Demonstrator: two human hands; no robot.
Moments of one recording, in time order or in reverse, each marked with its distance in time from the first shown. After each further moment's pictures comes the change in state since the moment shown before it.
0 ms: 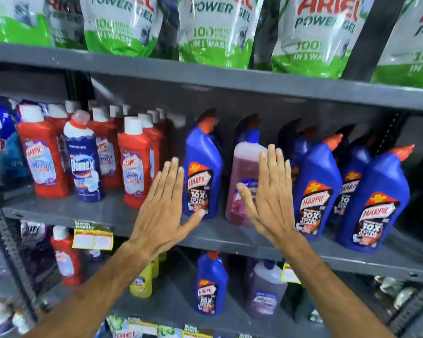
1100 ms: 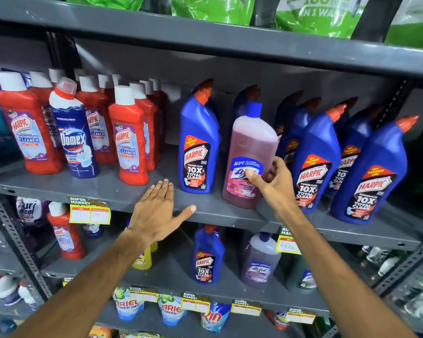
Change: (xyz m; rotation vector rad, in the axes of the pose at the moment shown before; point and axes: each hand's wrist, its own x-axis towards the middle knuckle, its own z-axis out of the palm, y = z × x) left_hand -0.037 -0.017 0.054 0.062 -0.544 -0.229; right_hand -0.022 0.020 0.006 1.025 -0.175 0.797
